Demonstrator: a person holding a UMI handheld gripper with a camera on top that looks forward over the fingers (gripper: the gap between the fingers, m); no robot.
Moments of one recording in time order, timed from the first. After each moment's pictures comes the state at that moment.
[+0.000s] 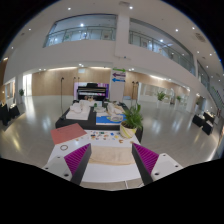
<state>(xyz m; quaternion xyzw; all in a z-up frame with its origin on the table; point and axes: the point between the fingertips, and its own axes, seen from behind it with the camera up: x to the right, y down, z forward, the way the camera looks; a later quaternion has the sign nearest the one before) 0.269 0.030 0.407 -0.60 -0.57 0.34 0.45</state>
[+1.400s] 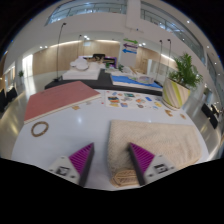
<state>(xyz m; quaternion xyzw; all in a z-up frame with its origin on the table) -0.056 -0.080 -0.012 -0.64 -0.62 0.27 0.36</state>
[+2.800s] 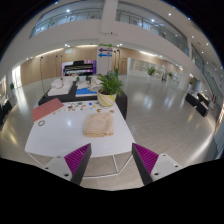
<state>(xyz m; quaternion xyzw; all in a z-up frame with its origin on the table) 0.319 0.192 0.258 -0.69 -0.57 0.25 0.38</state>
